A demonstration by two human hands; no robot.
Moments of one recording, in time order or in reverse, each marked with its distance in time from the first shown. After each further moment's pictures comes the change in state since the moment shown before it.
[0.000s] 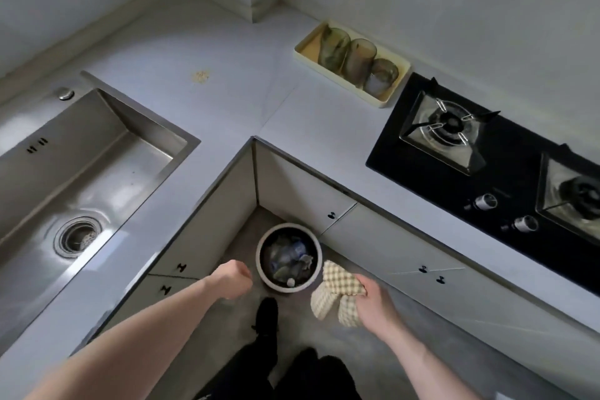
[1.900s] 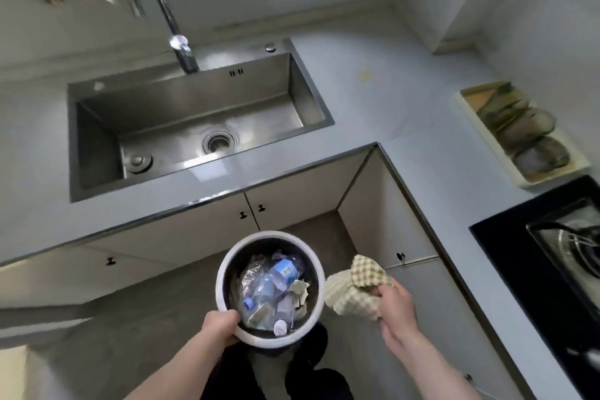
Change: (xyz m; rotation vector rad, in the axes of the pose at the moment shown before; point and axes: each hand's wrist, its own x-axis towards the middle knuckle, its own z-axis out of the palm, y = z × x) left_hand -0.097 -0.111 0.203 -1.493 0.480 -0.716; right_hand -0.013 -0.065 0.008 0.334 -0.197 -0.006
